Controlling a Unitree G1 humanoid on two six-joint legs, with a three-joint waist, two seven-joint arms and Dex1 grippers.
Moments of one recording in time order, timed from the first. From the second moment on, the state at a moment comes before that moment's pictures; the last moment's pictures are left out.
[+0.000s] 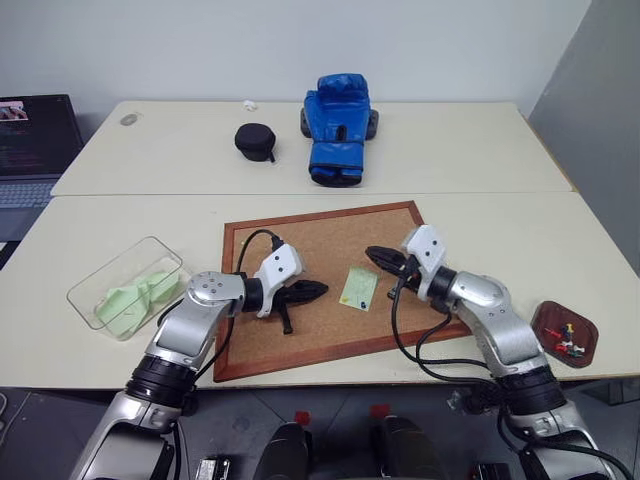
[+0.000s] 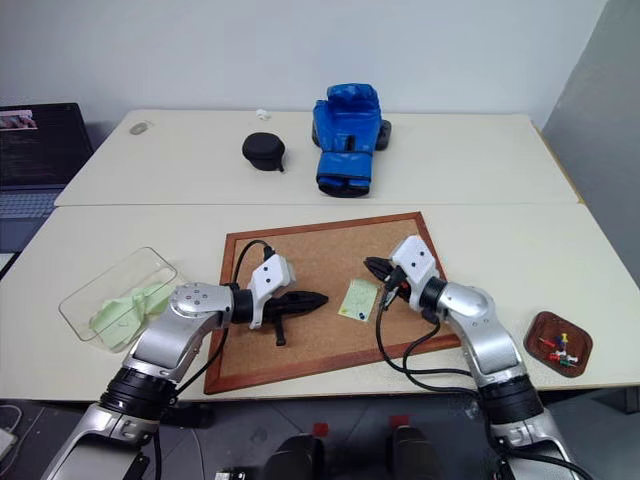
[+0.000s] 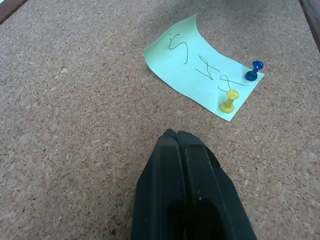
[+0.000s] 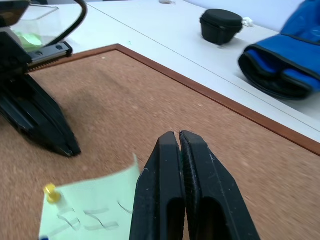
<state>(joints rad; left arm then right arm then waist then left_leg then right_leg) -0.42 0.55 -0.22 0.08 -0.17 0.30 -1.01 -0.32 -0.39 0.11 -0.13 0.17 0.28 0.69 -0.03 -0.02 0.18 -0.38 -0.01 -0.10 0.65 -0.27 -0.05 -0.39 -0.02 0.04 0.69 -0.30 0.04</state>
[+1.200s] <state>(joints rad) -0.44 0.55 -0.23 0.13 -0.15 0.28 -1.05 0.19 -0.42 -0.65 -0.49 0.54 0.86 0.23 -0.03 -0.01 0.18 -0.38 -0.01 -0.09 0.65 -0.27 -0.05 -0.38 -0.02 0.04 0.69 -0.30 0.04</state>
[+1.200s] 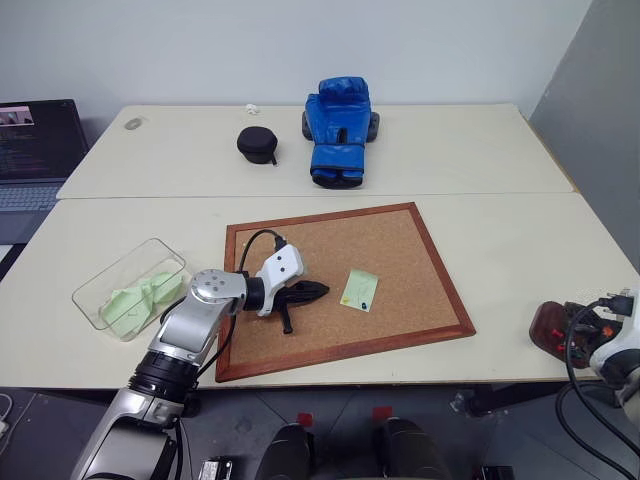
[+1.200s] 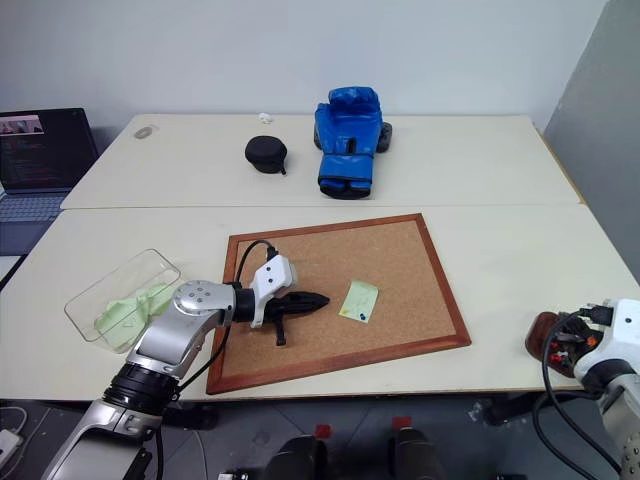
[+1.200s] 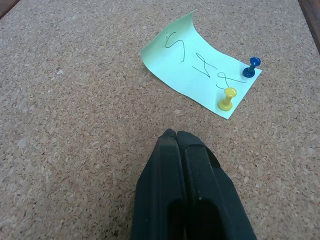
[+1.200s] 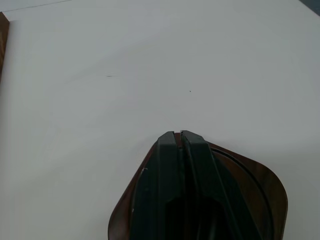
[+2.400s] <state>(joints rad) -0.44 0.55 -0.23 0.12 -0.15 0.28 -1.05 -0.12 -0.64 0.02 -0.42 0.38 0.43 0.77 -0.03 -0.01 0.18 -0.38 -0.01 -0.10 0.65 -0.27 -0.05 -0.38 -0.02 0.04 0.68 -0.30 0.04</state>
